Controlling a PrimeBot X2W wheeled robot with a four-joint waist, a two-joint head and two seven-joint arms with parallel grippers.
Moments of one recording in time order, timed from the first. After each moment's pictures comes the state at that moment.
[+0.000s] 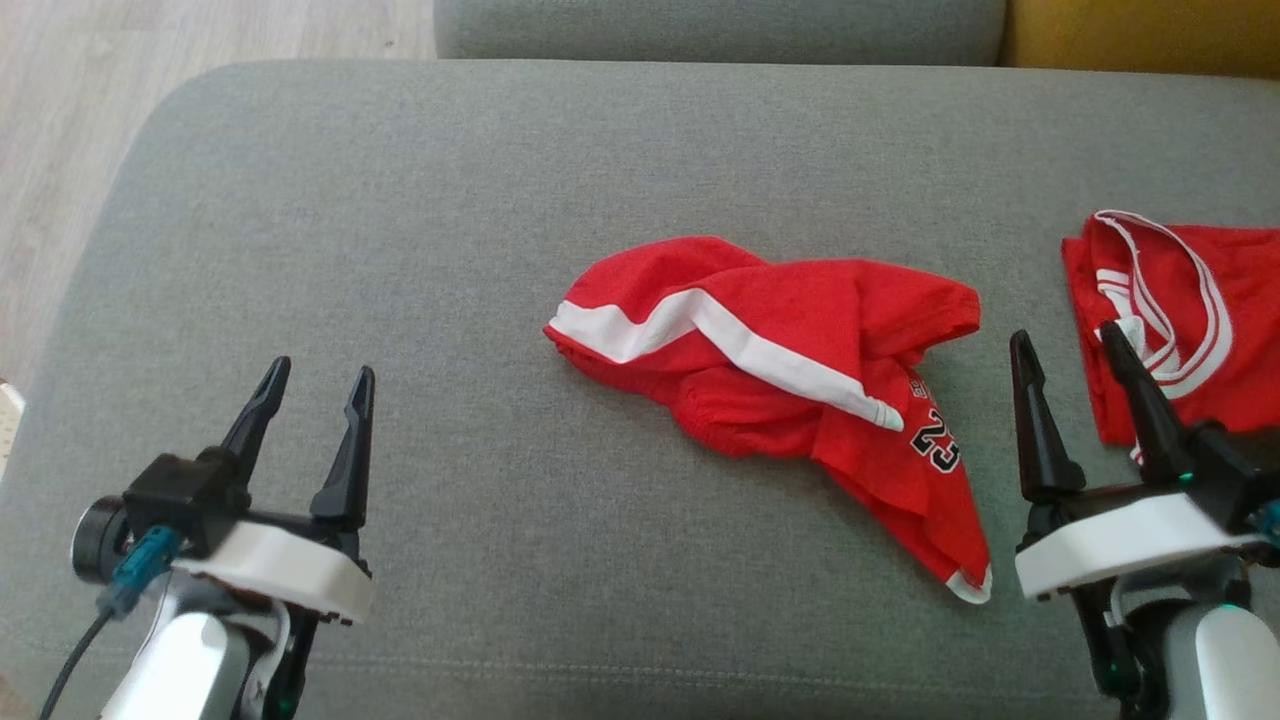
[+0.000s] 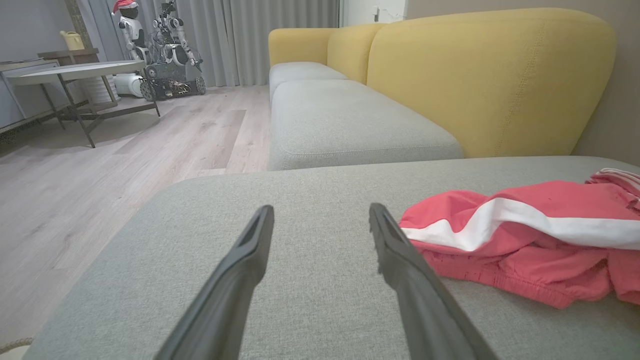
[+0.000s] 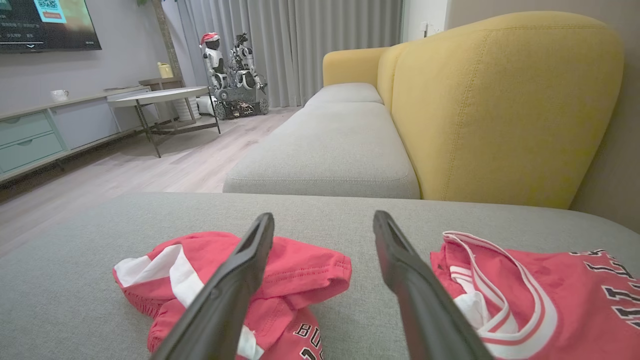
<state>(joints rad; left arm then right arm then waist) -0.09 0.37 -0.35 0.07 -0.39 0.10 -0.22 0.01 -0.05 -0.02 -0.14 0.12 0.13 0.08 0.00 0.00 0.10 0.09</state>
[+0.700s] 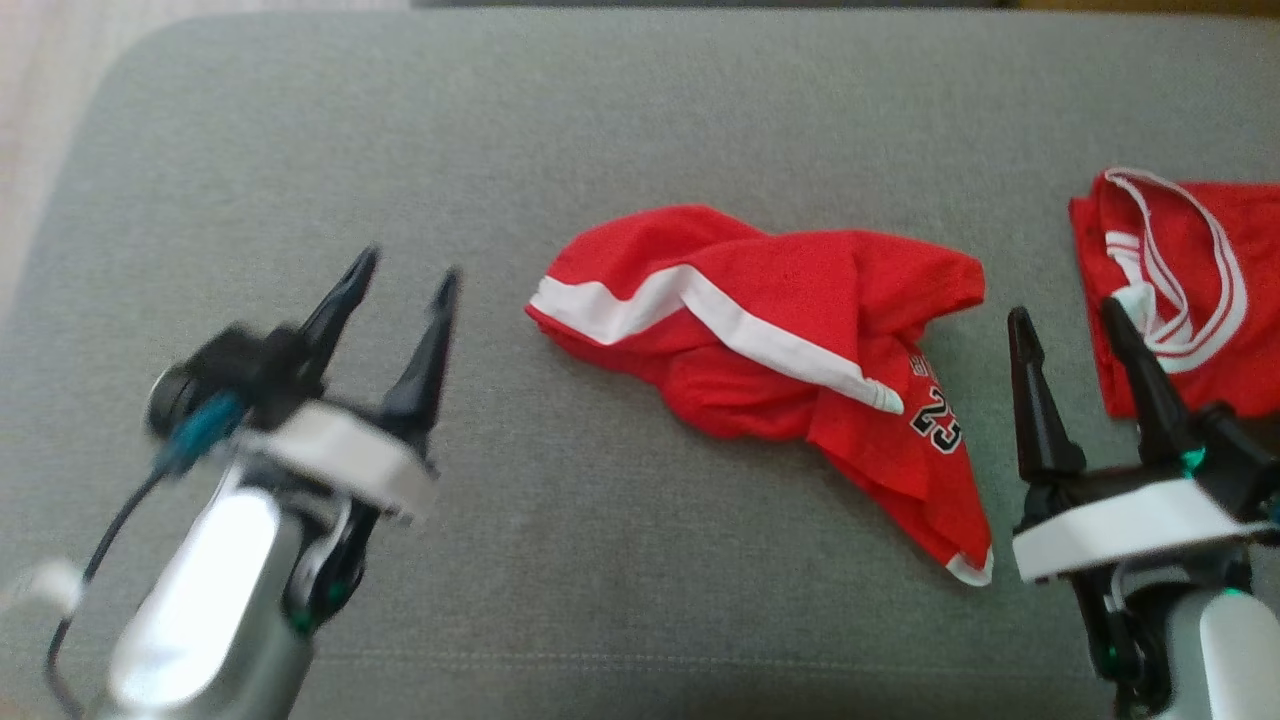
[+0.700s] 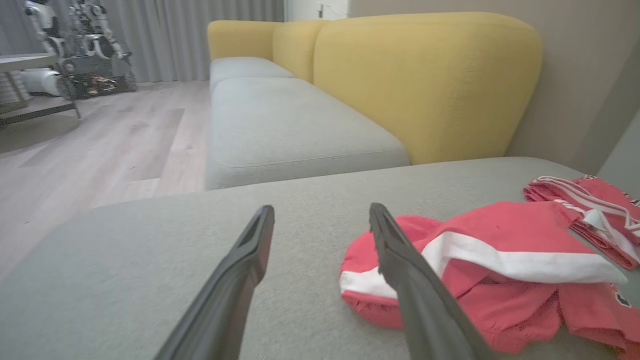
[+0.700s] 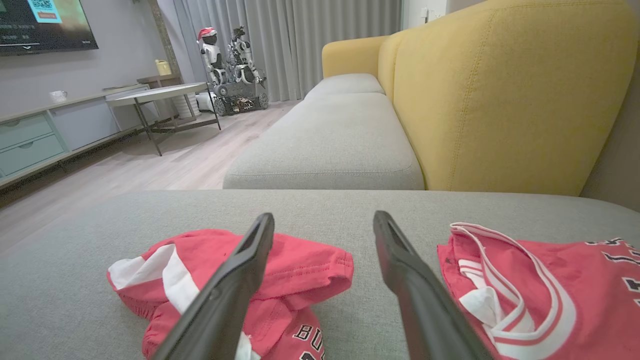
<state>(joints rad) -0.27 0.34 -0.42 0.10 -0.42 0.03 -0.15 0.00 -0.05 -0.01 -0.17 0.14 0.13 0.09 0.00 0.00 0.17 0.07</state>
